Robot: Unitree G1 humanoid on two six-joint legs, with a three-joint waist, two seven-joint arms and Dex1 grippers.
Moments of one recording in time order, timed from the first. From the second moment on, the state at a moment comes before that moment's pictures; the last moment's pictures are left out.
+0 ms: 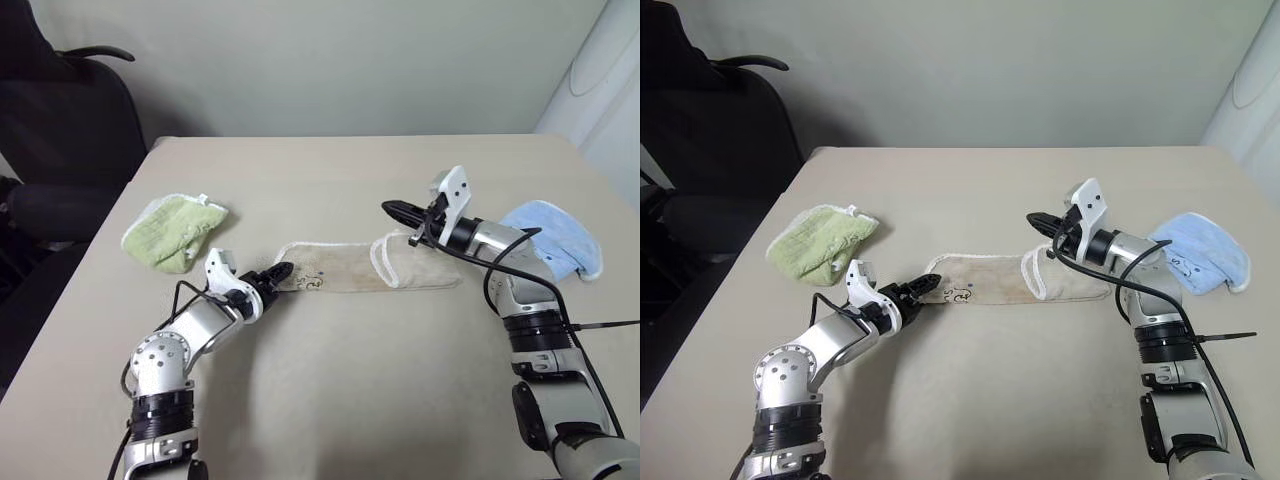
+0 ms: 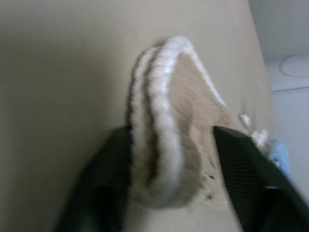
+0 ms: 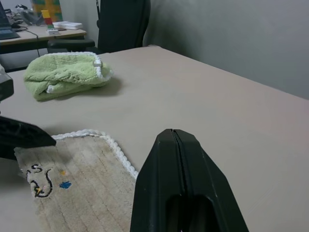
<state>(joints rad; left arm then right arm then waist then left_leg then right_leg) -0.30 0.27 0.30 -0.02 -1.45 0.92 0.41 -0.68 -0.40 0.00 0.21 0.29 0.33 0.84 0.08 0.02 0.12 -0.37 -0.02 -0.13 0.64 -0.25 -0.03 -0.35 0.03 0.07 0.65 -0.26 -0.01</state>
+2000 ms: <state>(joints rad) -0.97 0.08 -0.29 0.33 -0.86 1.09 -0.22 -0.58 -0.45 -0.22 0.15 0.29 0.32 0.55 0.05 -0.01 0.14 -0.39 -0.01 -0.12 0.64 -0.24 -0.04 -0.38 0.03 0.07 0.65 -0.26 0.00</state>
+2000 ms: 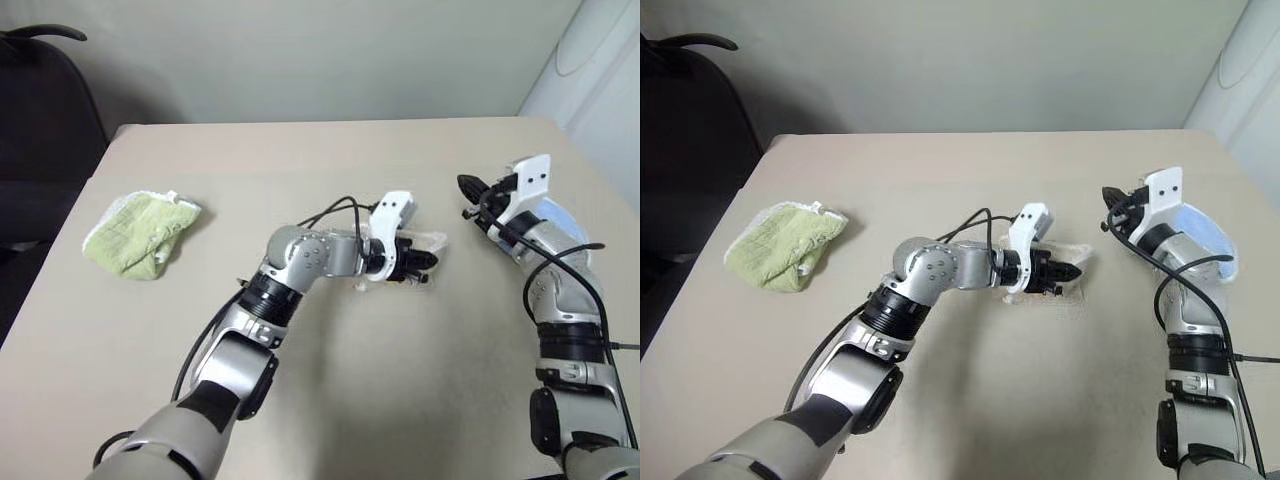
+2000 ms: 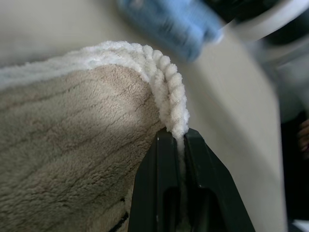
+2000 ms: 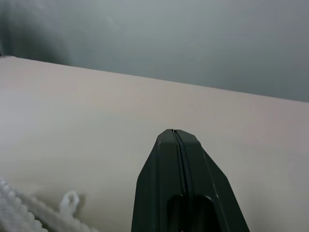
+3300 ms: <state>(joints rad) -0.82 0.16 -0.33 0.60 -0.20 0.40 -0.66 -0.50 -0.37 0.07 0.32 0.23 0.33 0.68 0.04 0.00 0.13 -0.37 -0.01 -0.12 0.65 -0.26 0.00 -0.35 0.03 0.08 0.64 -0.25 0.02</state>
